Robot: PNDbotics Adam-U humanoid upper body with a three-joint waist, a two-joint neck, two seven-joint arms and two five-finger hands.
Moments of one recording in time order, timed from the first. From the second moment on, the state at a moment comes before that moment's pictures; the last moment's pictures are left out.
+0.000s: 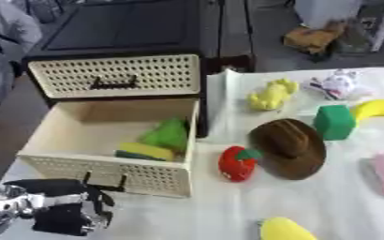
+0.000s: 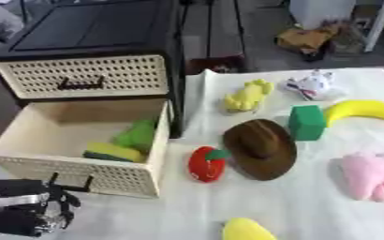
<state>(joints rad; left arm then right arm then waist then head) -0.64 0.81 -0.53 -1.75 -0.46 0.31 -0.89 0.03 -0.70 -0.15 -1.98 0.24 -0.61 -0.62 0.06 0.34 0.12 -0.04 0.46</state>
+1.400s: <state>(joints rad) -0.70 0.74 -0.46 -1.73 -0.40 0.34 -0.85 0.02 -0.67 -0.14 -1.98 0.22 -0.58 -0.61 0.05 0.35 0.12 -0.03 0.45</state>
